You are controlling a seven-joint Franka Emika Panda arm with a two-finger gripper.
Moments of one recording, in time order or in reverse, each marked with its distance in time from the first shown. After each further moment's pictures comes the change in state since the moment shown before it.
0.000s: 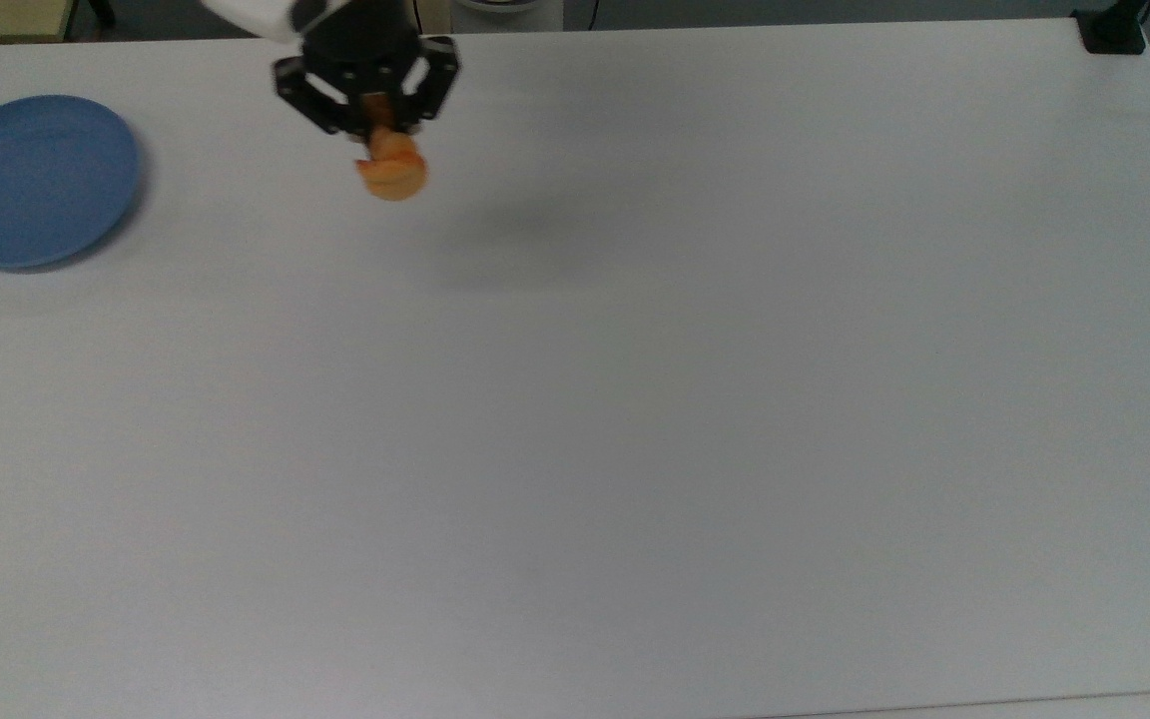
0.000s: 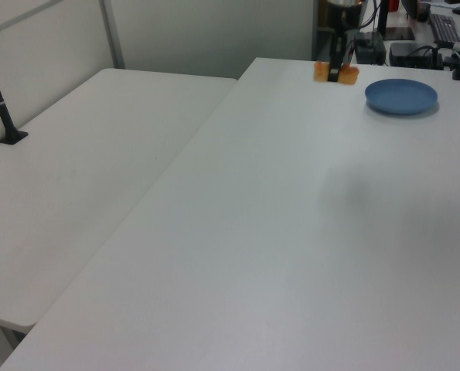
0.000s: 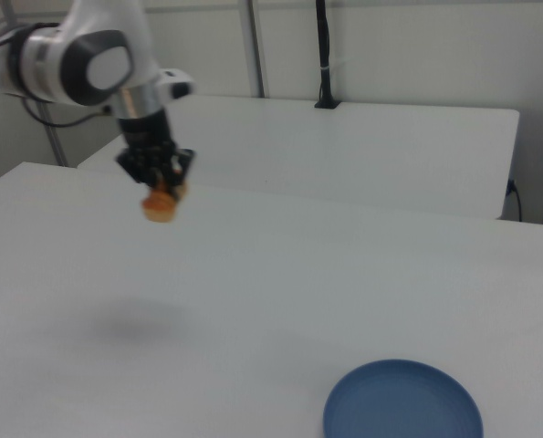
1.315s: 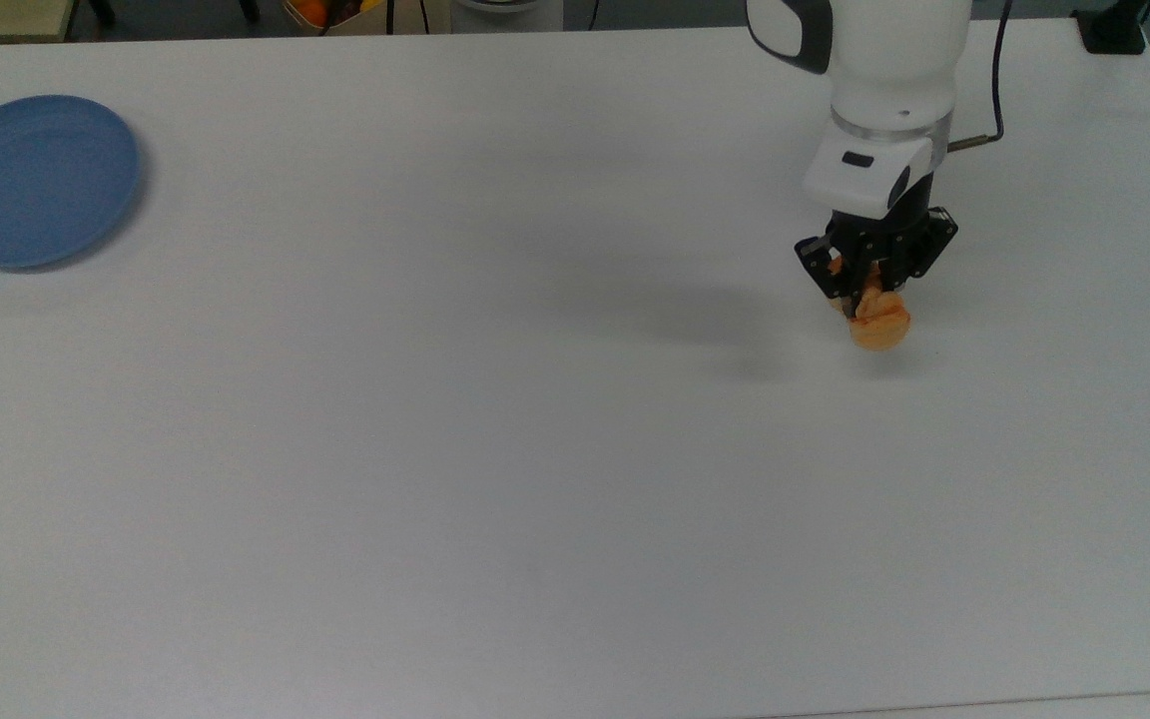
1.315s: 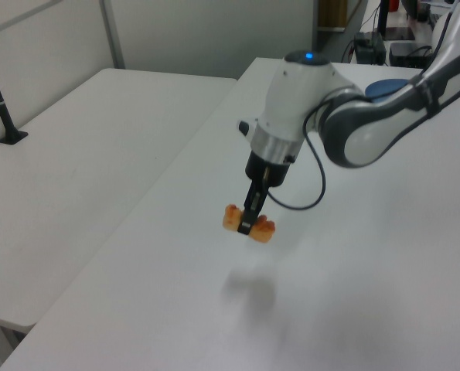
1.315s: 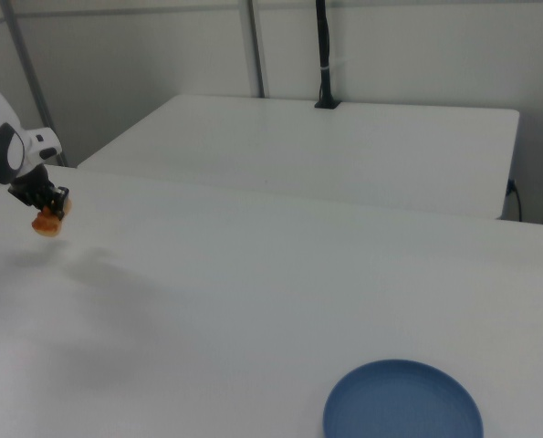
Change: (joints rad) arm 0.424 0.391 0.146 0.083 -0.088 0.573 0.601
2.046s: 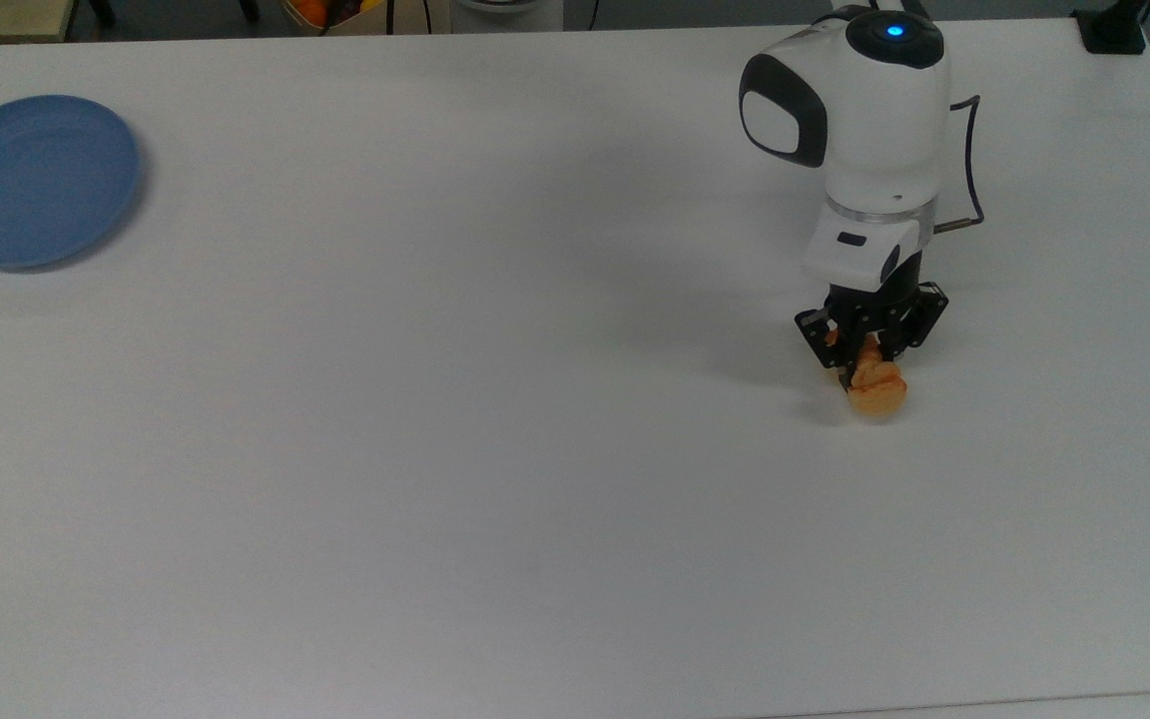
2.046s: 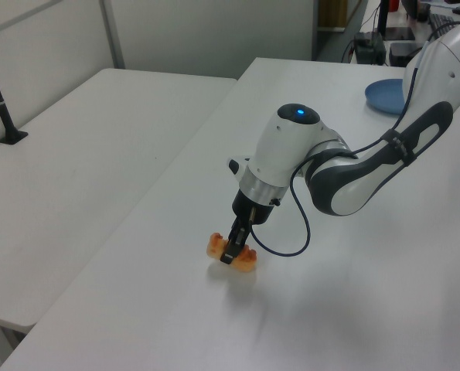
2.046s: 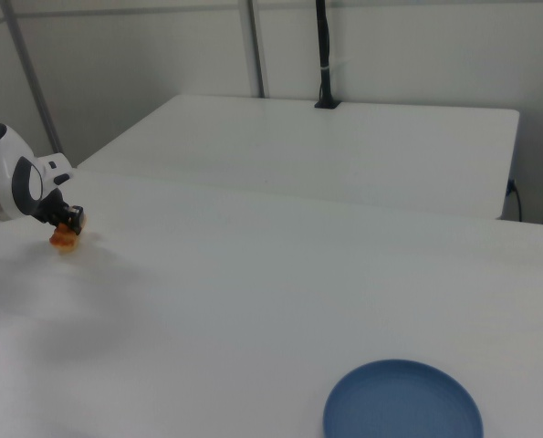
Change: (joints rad) arm 0.006 0.172 -0.003 0.057 -0.118 0.193 0.078
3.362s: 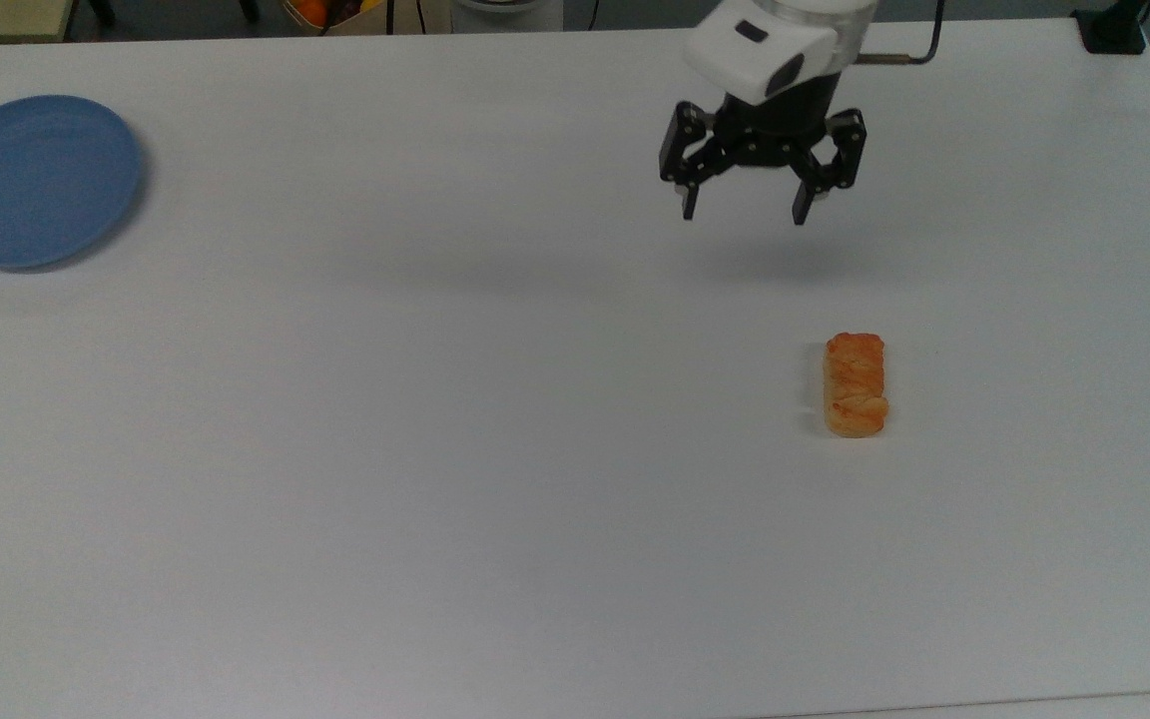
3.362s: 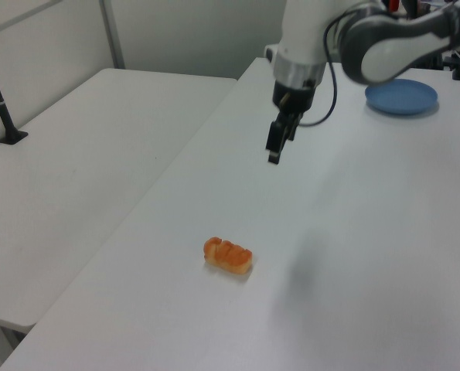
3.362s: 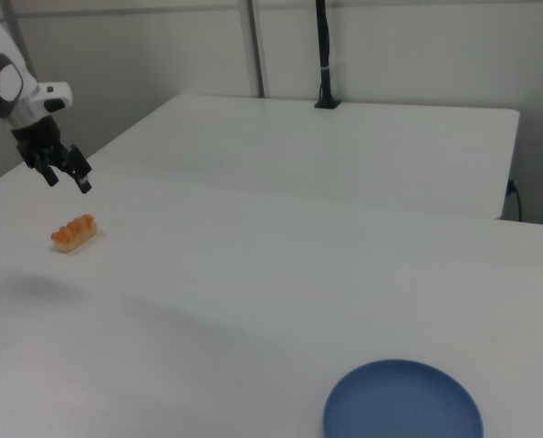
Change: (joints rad) arm -0.124 -0.414 -0.002 -0.068 0.052 -0.616 0.061
